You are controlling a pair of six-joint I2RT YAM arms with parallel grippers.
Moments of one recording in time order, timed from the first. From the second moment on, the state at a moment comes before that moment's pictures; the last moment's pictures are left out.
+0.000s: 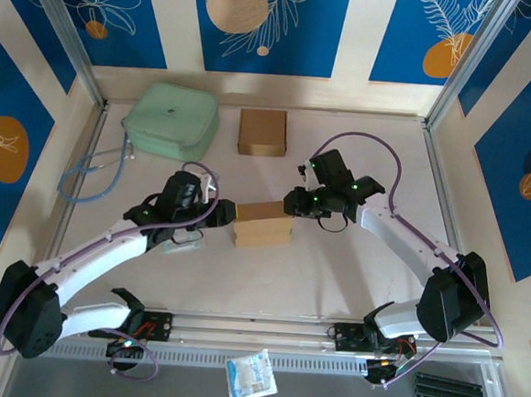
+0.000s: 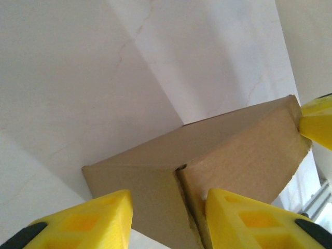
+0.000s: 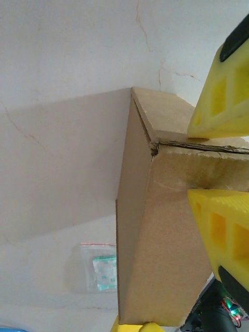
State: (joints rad) left arm -0.59 1.15 0.73 -0.27 0.28 -0.68; right arm 0.56 1.40 1.12 -0.72 -0.30 0.49
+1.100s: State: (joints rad) left arm -0.80 1.32 0.60 -0.24 0.31 -0.76; right arm 0.71 1.16 0.63 -0.64 -0.35 0.81
